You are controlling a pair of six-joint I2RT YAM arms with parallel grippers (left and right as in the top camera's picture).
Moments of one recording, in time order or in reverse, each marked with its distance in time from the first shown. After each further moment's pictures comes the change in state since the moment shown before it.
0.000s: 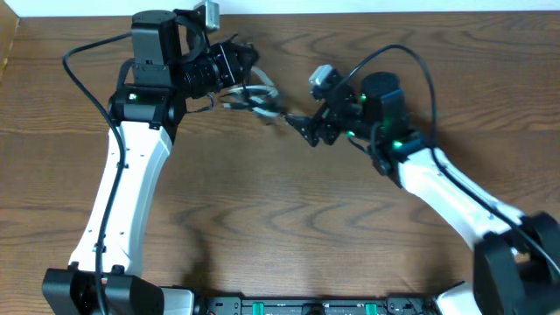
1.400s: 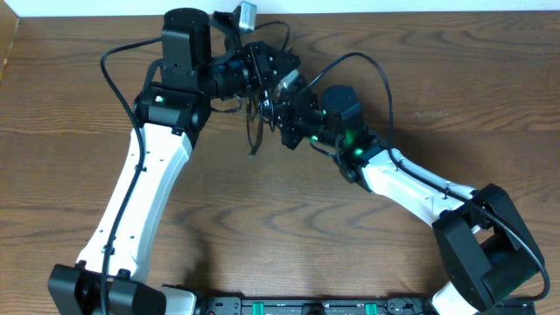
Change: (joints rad) left arm -0.123 0.000 0.000 0.101 0.156 -0.242; right arm 0.151 0.159 0.027 0.266 0.071 0.264
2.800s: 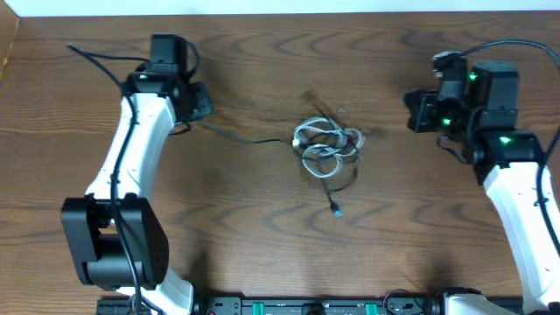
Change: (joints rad) left arm 0.205 0.237 0.003 -0.476 -0.903 0.450; right arm -0.565 -0.426 0.077 -0.946 0.086 0.058
